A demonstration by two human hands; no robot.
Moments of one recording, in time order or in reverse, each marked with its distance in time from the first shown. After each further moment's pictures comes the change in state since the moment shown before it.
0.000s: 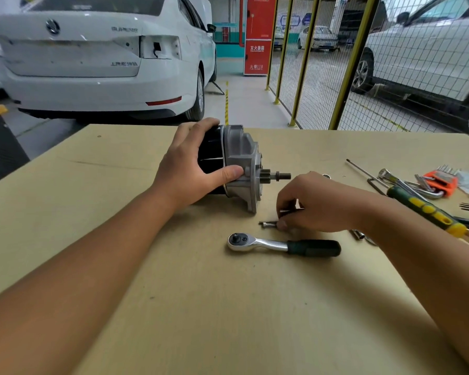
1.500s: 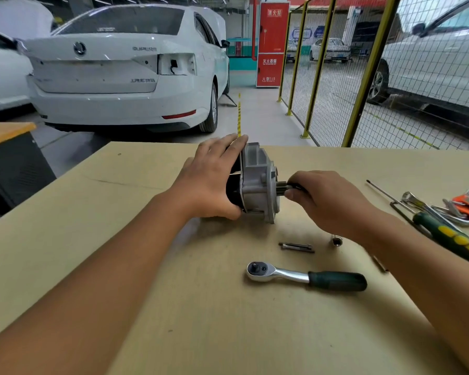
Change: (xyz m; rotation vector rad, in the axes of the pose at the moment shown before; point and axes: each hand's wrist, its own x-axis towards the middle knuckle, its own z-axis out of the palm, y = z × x) left_hand 0.032 0.010 -0.015 0.463 -0.377 0.061; right_hand 0.035 0.001 -0.004 -0.070 0.378 0.075
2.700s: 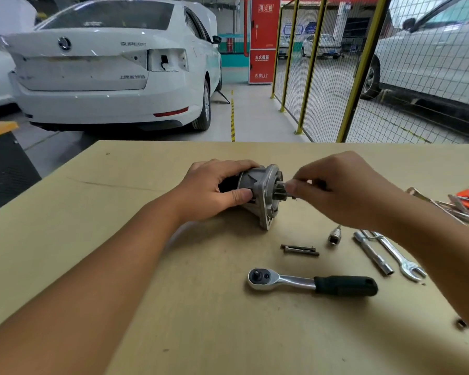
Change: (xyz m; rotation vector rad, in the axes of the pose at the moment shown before) left_hand 0.001 -0.008 0.012 -0.493 -0.068 0.088; right_hand -0.005 -0.015 -0.035 0.084 0.069 -0.113
